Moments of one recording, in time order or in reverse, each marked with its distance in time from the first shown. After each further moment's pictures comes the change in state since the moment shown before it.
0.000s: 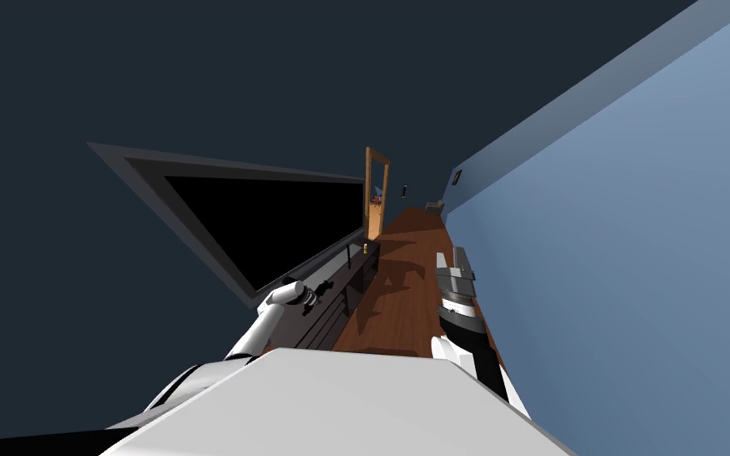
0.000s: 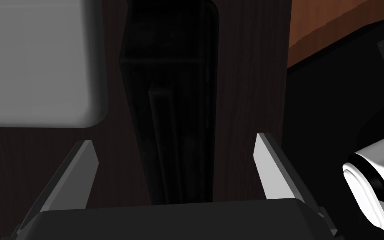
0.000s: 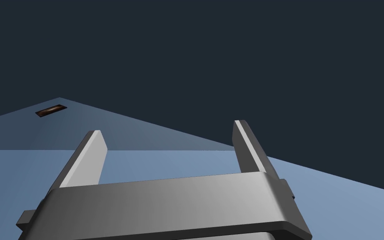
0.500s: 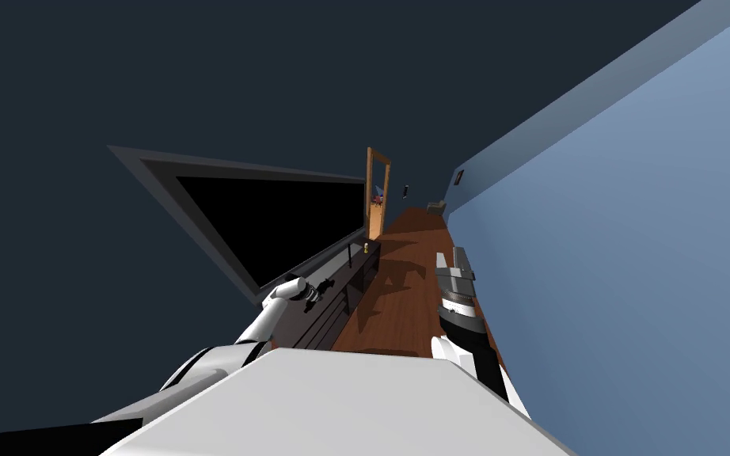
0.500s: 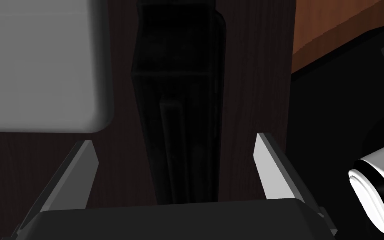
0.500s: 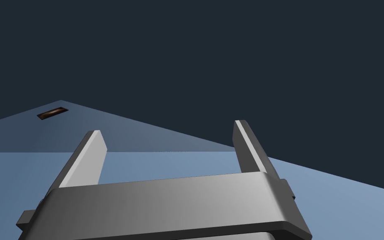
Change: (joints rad) left arm -0.083 0.015 -0.007 0.120 0.018 -0.044 -0.030; right arm 0.000 0.000 0.000 0.000 0.000 0.000 0.000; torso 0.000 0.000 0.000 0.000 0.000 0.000
